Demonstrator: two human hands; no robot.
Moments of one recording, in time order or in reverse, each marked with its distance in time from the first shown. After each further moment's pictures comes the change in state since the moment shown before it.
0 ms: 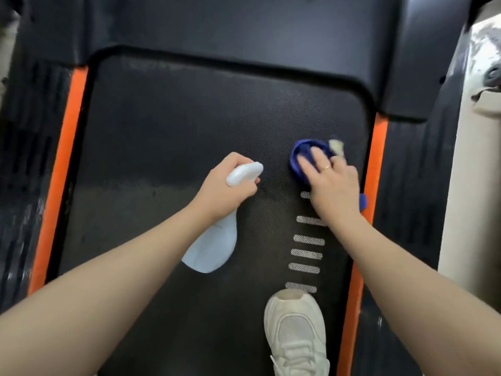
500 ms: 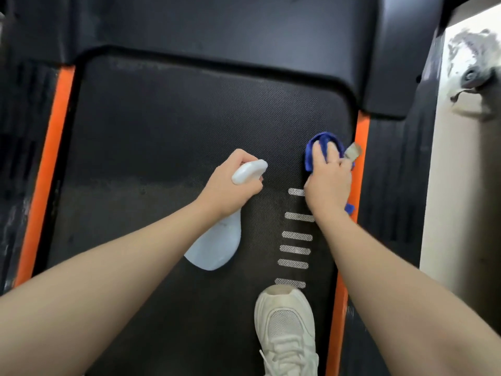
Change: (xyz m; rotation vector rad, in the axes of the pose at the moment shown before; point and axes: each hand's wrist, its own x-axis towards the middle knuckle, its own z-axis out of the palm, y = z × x) left_hand -0.001 0.011 0.024 0.048 -0.028 0.046; right_hand 0.003 -0.002 0.000 0.182 0.011 0.414
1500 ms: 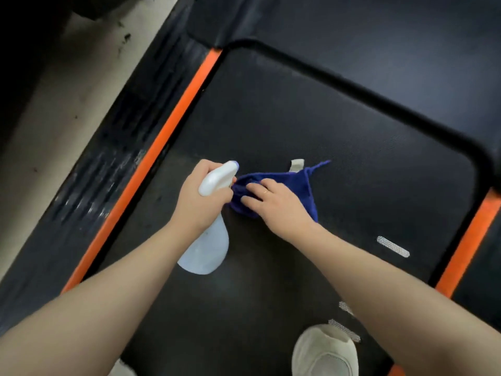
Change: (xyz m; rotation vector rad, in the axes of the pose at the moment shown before) left_hand -0.087 -0.067 -0.127 -0.190 0.602 -0.151; right_hand -0.024 -0.194 0.036 0.208 -0.202 -1.188
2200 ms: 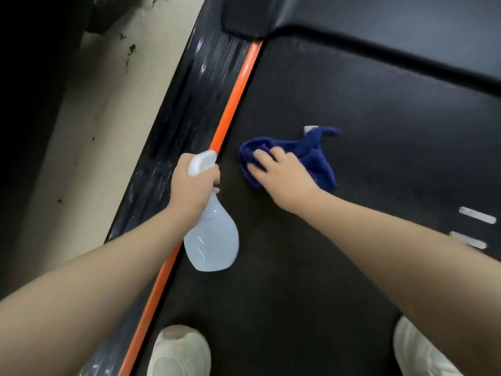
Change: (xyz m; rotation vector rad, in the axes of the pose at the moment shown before) left_hand 0.069 -0.059 -0.126 -0.036 -0.001 -0.189; right_hand 0.120 -0.078 0.003 -0.217 -0.375 0.254
